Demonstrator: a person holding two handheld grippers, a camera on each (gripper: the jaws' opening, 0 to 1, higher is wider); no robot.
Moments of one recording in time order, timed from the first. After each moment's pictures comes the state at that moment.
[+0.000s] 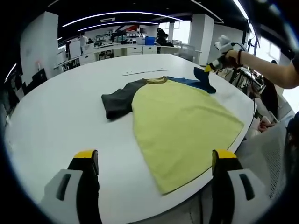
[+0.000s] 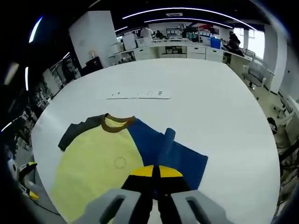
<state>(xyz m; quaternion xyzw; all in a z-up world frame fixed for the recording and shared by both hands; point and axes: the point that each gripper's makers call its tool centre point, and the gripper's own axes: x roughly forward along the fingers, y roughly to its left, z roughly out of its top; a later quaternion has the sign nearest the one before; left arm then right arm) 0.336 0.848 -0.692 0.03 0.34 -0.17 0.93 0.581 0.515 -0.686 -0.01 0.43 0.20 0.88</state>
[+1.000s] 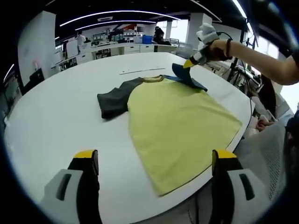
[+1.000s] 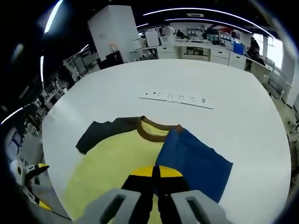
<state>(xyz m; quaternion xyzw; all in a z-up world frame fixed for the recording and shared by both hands) 0.338 0.841 -0.698 0.03 0.34 -0.19 0.92 0.588 0.622 -0.679 -0.03 0.42 0.28 0.86</state>
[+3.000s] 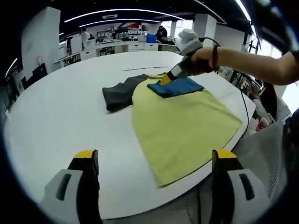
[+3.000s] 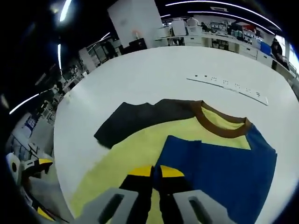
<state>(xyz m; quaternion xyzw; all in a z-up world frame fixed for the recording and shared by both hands) 0.322 0.852 -0.702 0.02 0.35 -0.17 0.92 0.546 0.740 -0.740 -0.05 0.45 0.37 0.81</state>
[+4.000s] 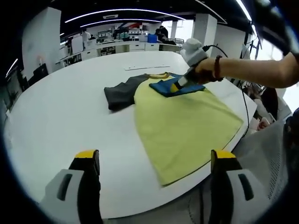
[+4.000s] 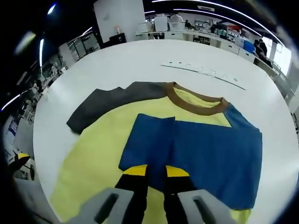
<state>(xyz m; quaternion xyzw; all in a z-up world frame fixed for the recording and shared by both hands) 0.321 0.858 -0.702 0.02 0.35 -0.17 0.92 0.545 0.703 -0.774 -0.07 0.46 0.27 0.84</state>
